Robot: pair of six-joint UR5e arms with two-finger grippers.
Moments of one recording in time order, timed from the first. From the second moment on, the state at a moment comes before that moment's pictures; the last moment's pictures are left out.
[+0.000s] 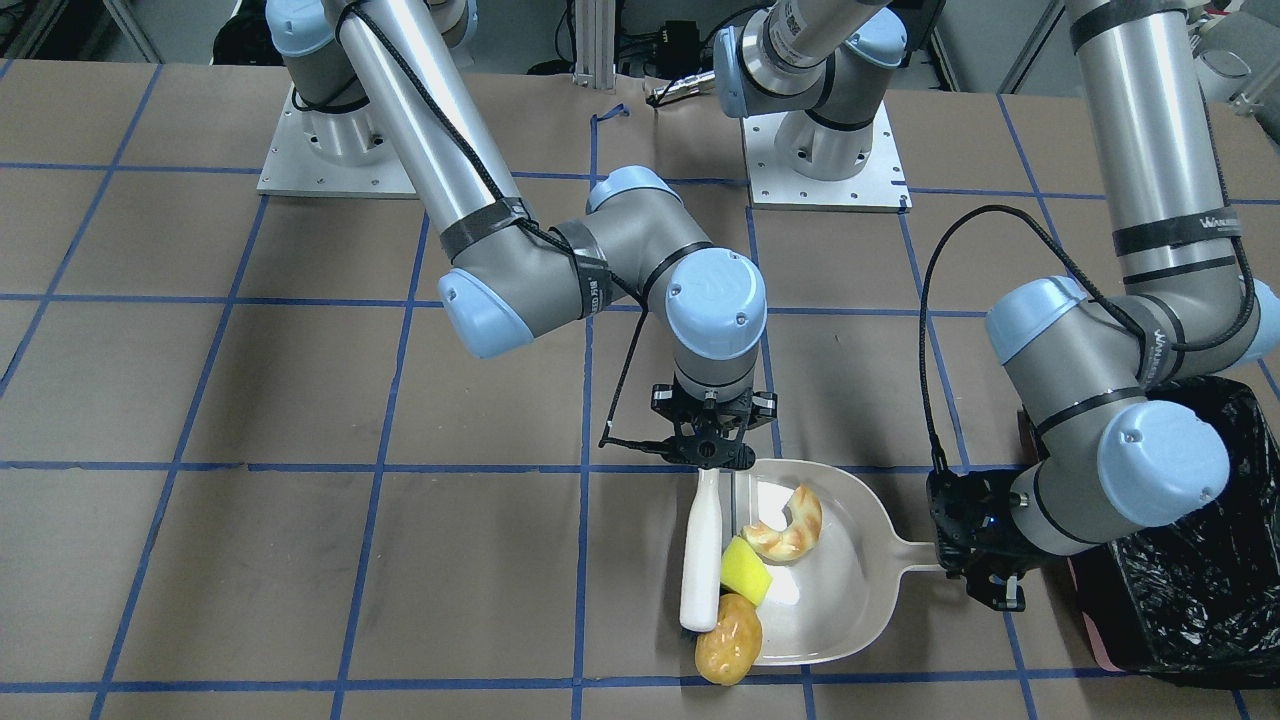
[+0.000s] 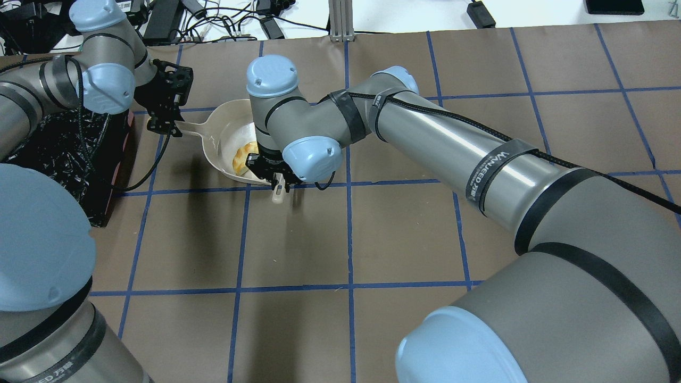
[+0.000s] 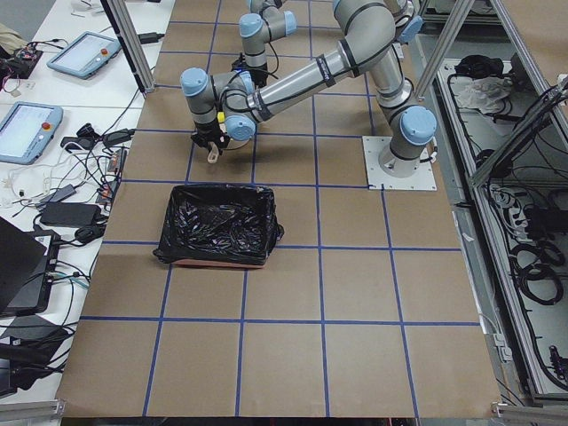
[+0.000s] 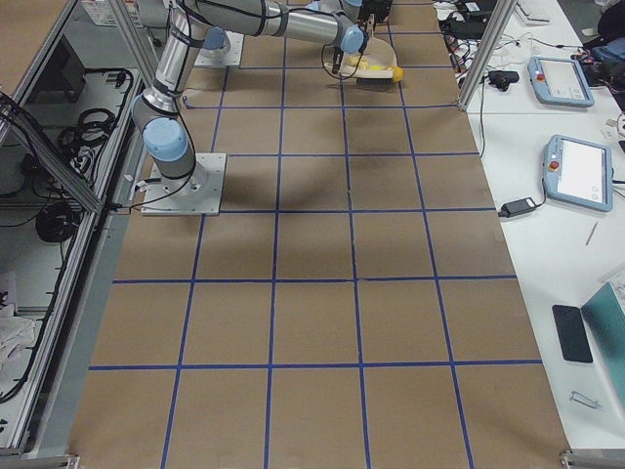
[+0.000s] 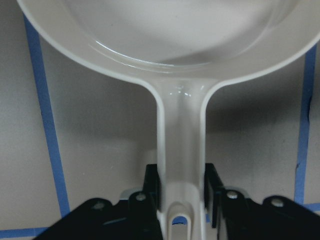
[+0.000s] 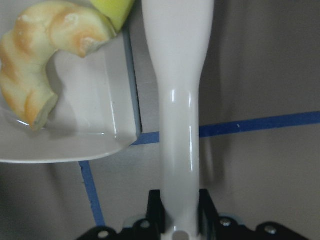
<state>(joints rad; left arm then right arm) -1.35 -2.14 -1.47 -1.14 1.59 1.84 2.12 -0.89 1.34 -2.01 -1.40 0.69</state>
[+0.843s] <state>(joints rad) -1.35 -2.14 -1.47 -1.13 1.58 1.85 2.22 -0.86 1.28 -2.07 -1.35 0.81</state>
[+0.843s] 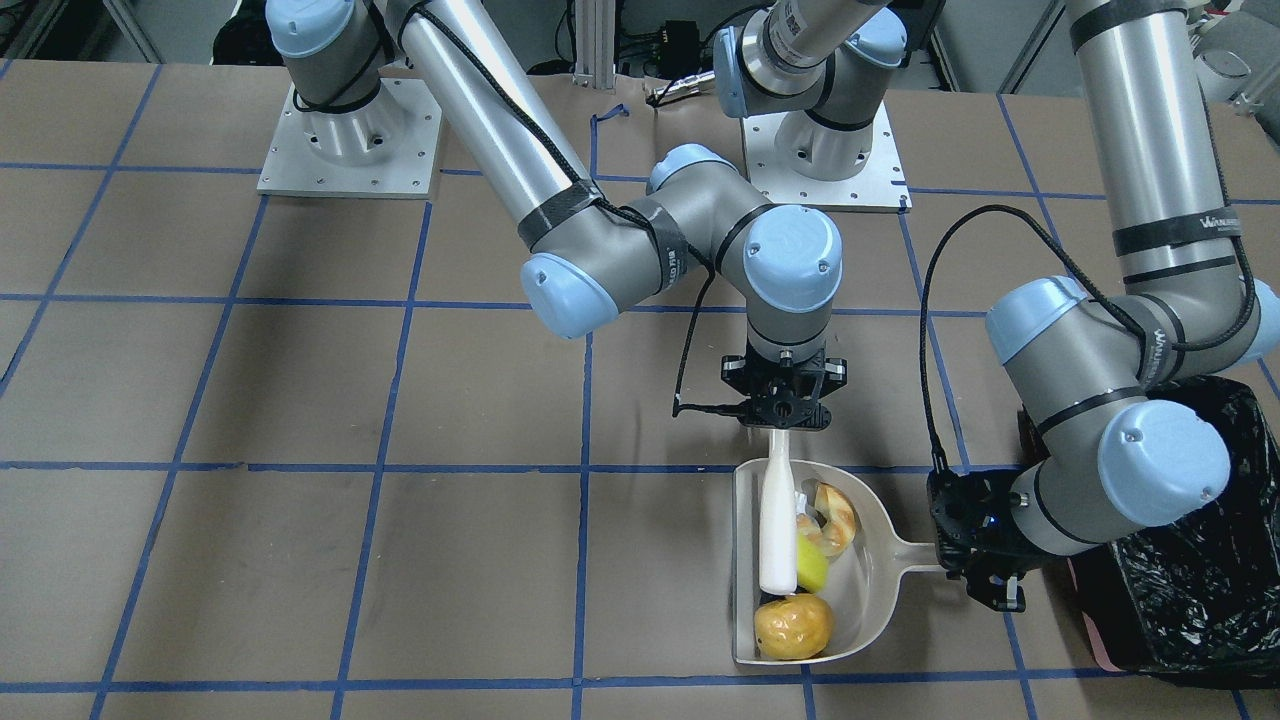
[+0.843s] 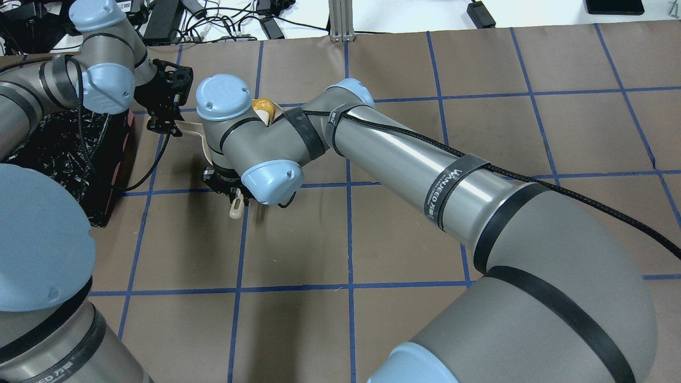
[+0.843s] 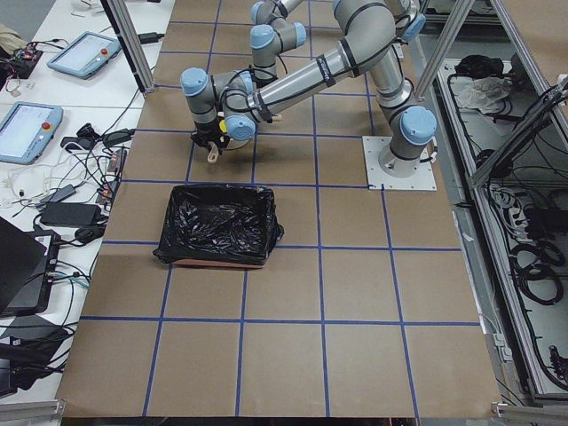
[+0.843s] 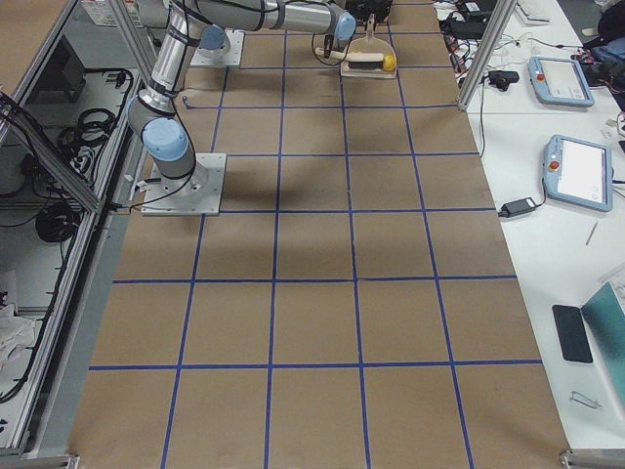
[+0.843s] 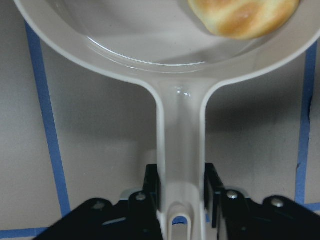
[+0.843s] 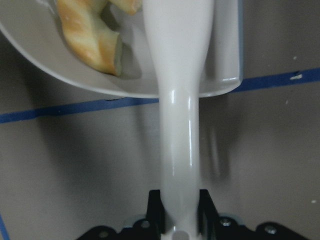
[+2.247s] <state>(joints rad) -1.35 -2.13 -1.47 -1.13 1.58 1.85 2.15 -1.02 1.27 -1.93 -1.26 0.84</state>
